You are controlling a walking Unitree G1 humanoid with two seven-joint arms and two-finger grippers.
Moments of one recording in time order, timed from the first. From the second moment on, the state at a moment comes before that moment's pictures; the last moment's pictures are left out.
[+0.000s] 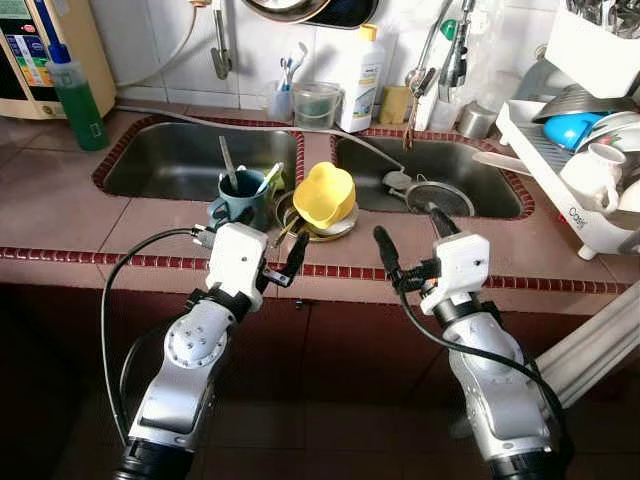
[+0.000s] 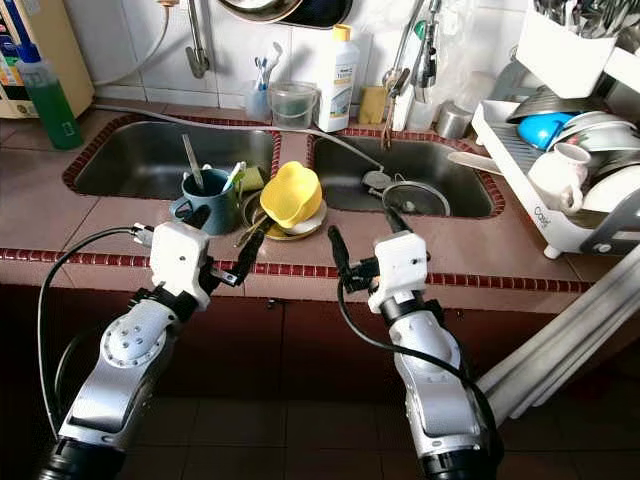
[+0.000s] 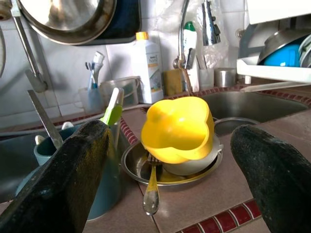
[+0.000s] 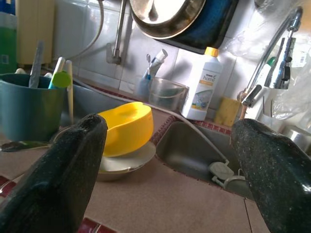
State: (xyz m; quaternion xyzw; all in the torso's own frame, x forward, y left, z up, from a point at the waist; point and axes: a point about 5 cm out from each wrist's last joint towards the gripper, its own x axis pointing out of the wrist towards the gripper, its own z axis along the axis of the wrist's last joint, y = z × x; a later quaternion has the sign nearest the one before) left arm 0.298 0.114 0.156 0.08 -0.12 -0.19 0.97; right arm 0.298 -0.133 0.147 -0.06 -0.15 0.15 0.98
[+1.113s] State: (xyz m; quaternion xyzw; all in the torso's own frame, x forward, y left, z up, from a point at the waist) left arm 0.298 0.104 0.162 0.03 -0.12 -0.21 0.97; right arm 0.298 -0.135 0.150 -0.07 -0.15 0.15 0.97
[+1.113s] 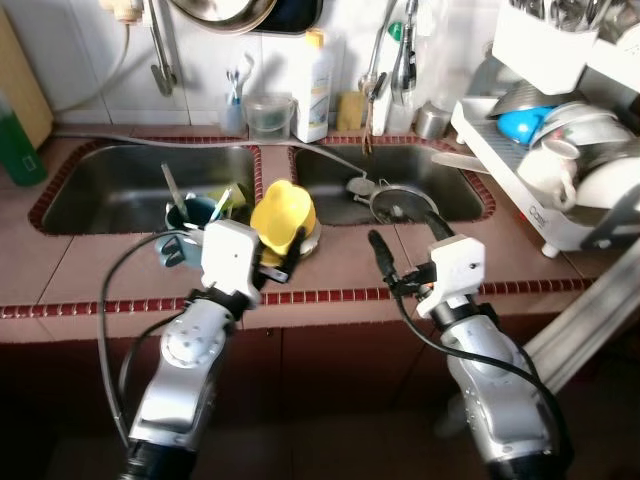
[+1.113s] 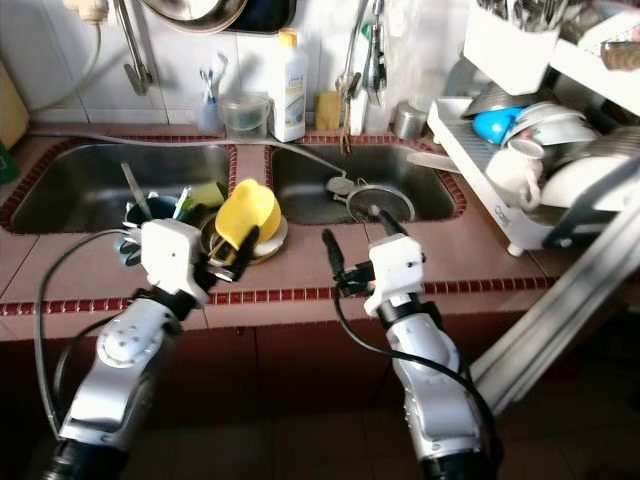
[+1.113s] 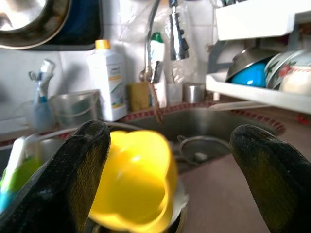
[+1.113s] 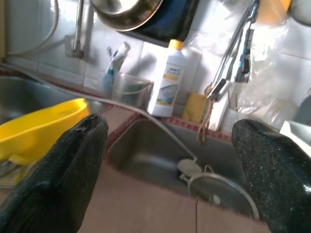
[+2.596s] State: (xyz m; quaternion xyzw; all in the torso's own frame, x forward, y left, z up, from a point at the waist) left arm 0.312 0.090 0.170 0.09 -0.12 -0.23 0.96; right arm 0.284 -0.113 0.152 -0.03 -0.15 0.16 0.98
